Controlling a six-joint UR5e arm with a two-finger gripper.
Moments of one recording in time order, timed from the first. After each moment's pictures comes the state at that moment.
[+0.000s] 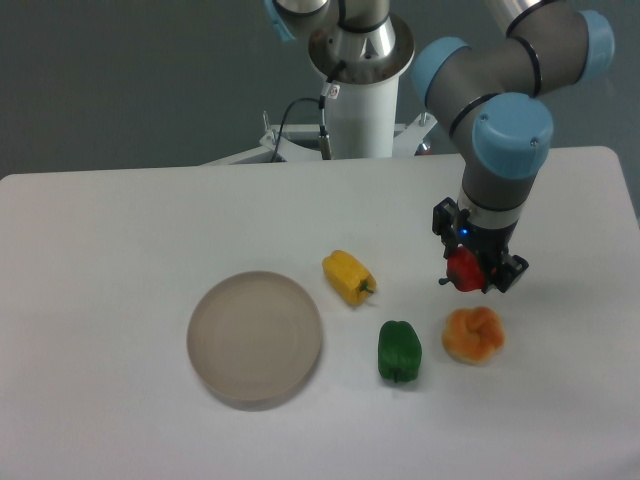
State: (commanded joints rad) arm 2.55 -1.98 -1.40 -1.29 1.56 1.28
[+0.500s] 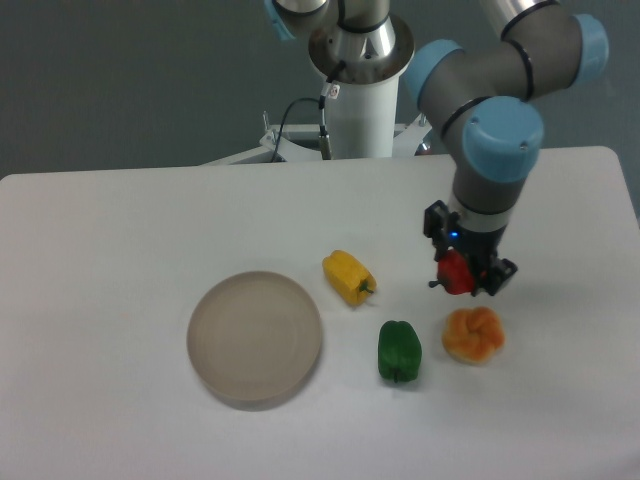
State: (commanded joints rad) arm 2.44 -1.97 -1.42 -1.29 1.49 1.25
